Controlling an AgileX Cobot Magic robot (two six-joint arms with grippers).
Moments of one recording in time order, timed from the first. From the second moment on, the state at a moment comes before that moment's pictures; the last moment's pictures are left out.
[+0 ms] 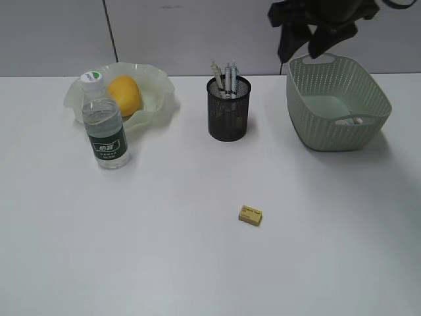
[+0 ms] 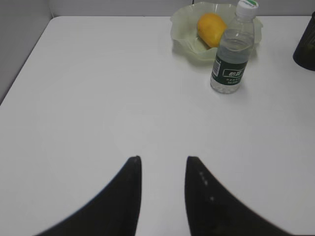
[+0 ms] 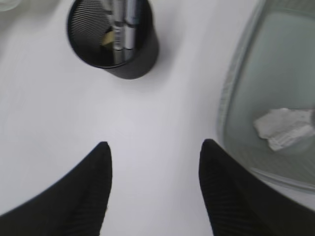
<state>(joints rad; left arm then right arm) 0.01 -0.01 -0.52 -0.03 1.07 -0.01 0.36 1.95 -1.80 0.09 1.04 0.00</state>
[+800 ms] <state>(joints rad) 0.01 -0.01 -0.52 -0.03 1.07 -0.01 0.09 1.93 -1.80 -0.02 1.18 0.05</state>
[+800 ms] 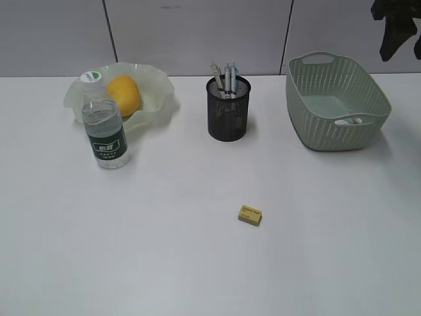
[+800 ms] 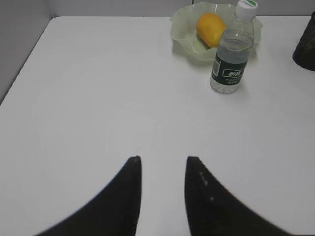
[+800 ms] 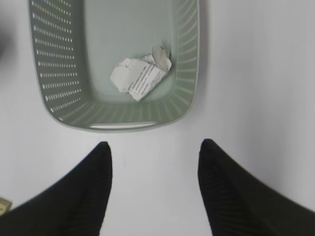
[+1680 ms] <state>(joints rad) 0.01 -0.01 -0.52 -0.03 1.07 -0.01 0.09 1.28 -1.22 -0.03 1.21 -0.02</state>
